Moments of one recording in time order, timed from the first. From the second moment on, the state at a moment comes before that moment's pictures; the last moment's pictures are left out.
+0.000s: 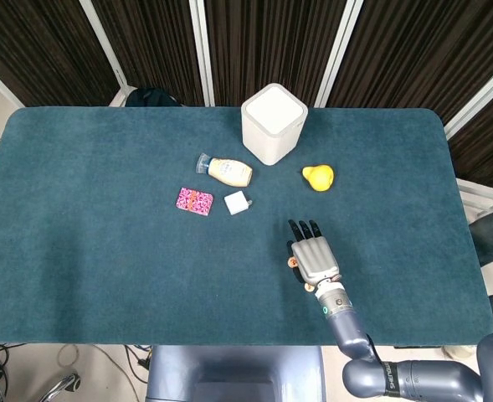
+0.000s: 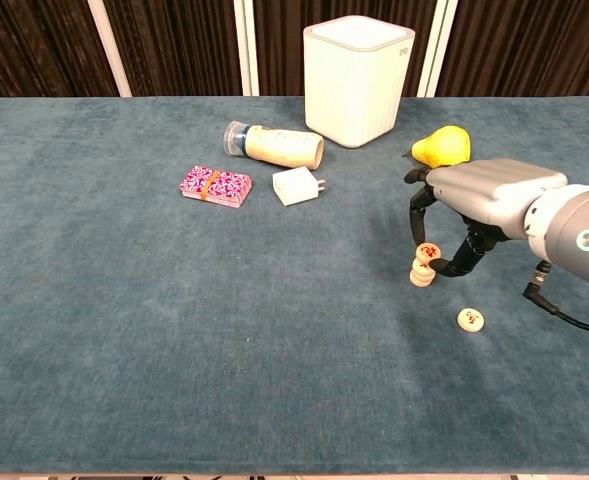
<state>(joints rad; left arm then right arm) -0.04 -1.04 -0.16 -1.56 1.24 1.45 -0.07 0.72 -1.60 0.16 -1.74 -0.77 1.19 -0.86</state>
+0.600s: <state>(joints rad) -0.04 -1.04 -0.17 -1.56 1.23 1.45 -0.07 0.74 -1.63 0.15 -1.69 -0.74 1.19 -0.85</state>
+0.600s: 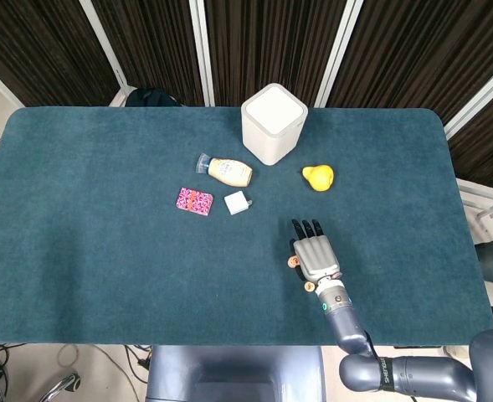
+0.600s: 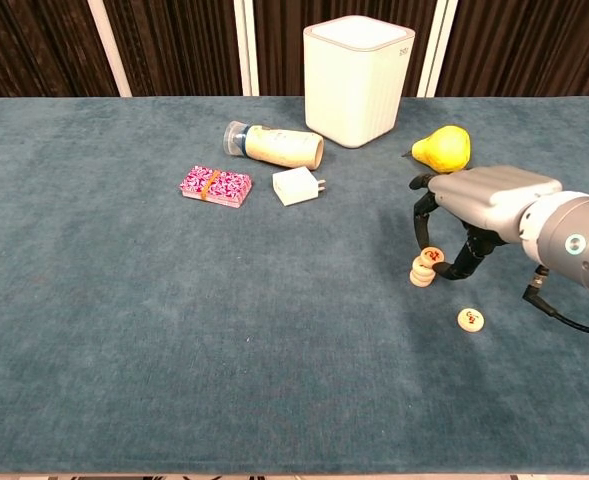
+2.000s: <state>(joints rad) -0.04 -1.04 -0.17 -1.55 1.23 1.44 -0.07 0.75 -1.64 0.14 -1.68 -0.74 1.19 -0.84</state>
